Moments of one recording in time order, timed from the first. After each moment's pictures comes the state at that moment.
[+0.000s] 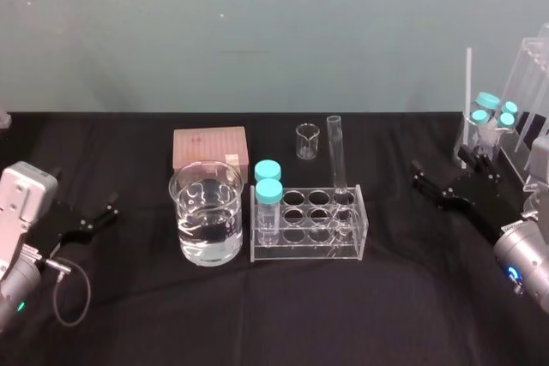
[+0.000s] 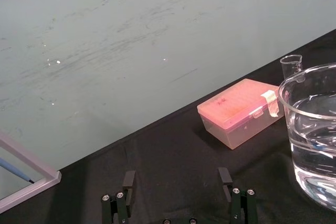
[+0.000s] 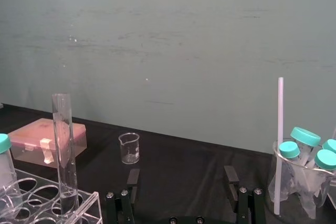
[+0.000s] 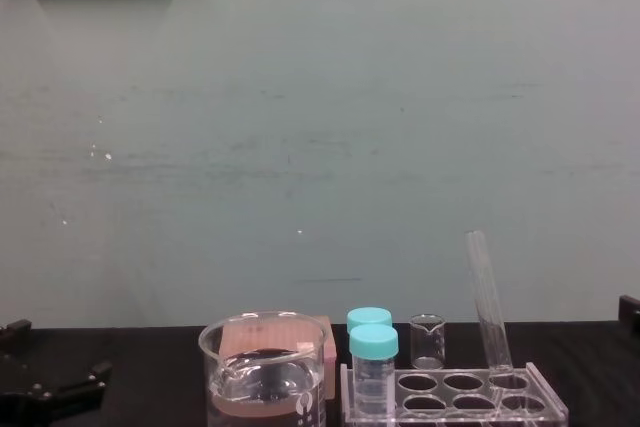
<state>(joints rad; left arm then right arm) -0.20 0.60 0.45 -1.41 -0.25 -0.12 0.03 0.17 0.39 -0.13 -1.34 0.34 -0.15 0.28</state>
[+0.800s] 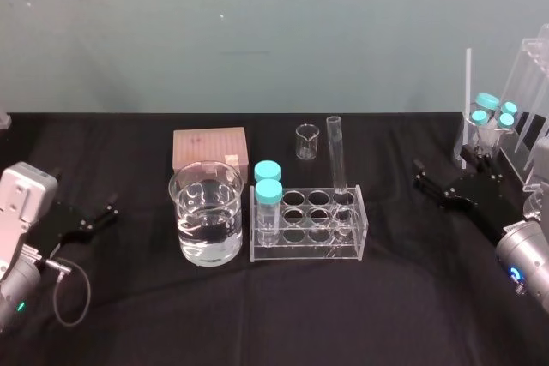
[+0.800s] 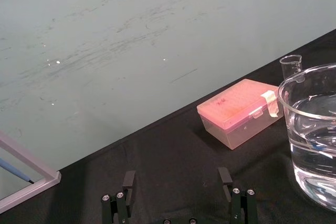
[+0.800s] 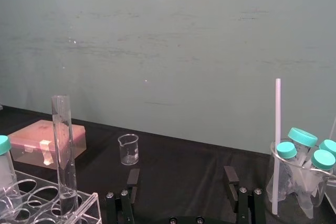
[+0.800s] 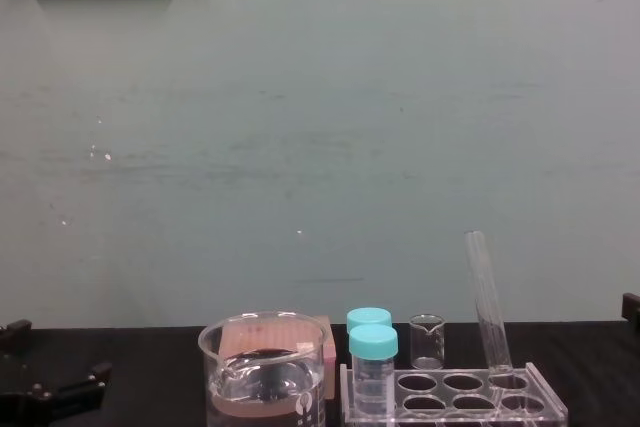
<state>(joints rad) -0.20 0.60 0.45 -1.41 -0.25 -0.12 0.03 0.16 0.39 -0.13 -1.35 0.35 -0.15 0.27</state>
